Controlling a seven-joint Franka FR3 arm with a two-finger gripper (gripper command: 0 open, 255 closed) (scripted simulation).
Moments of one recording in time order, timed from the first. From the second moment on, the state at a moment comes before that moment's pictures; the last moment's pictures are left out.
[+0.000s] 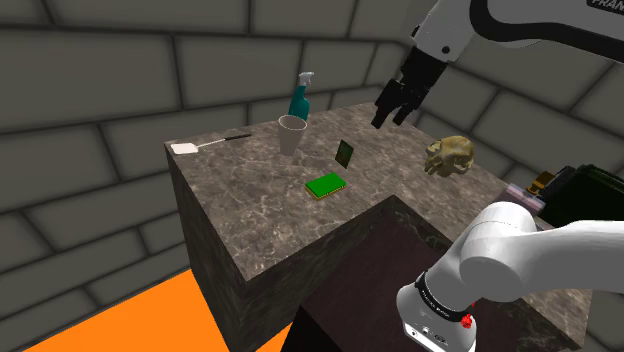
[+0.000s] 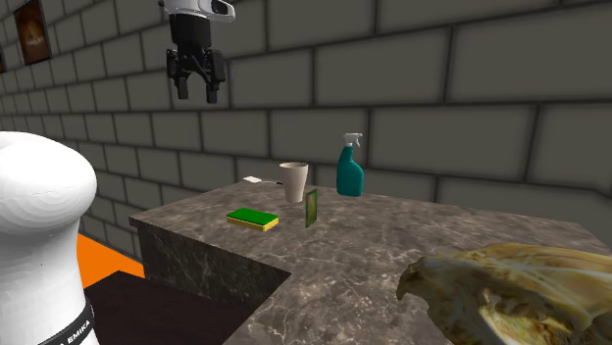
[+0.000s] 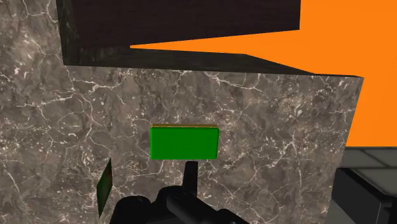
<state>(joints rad) 0.00 -0.82 -0.07 -2.39 0.07 1.67 0.09</state>
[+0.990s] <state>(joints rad) 0.01 -0.33 -0.19 -2.20 0.09 1.93 -0.07</state>
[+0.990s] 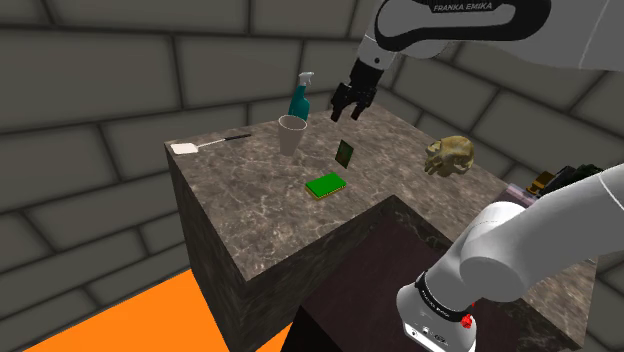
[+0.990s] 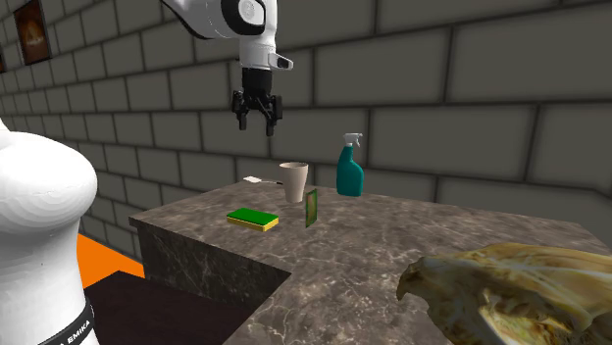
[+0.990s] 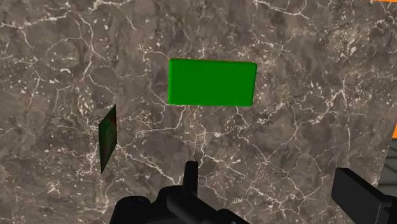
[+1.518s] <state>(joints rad) 0.01 -0.02 -0.23 -1.98 0.16 1.99 -0.16</state>
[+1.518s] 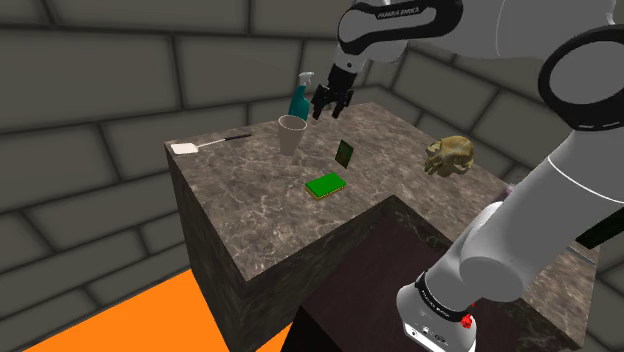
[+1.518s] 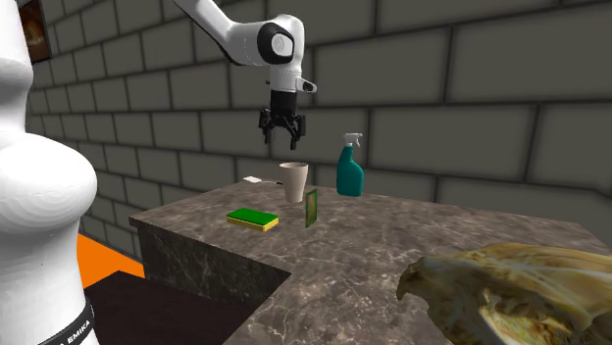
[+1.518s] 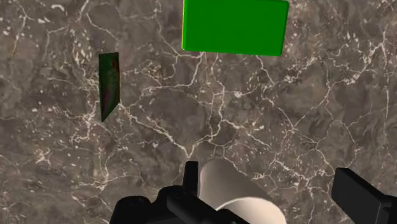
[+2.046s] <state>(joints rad) -0.04 0.34 -0.24 -1.63 0.26 1.95 -0.24</state>
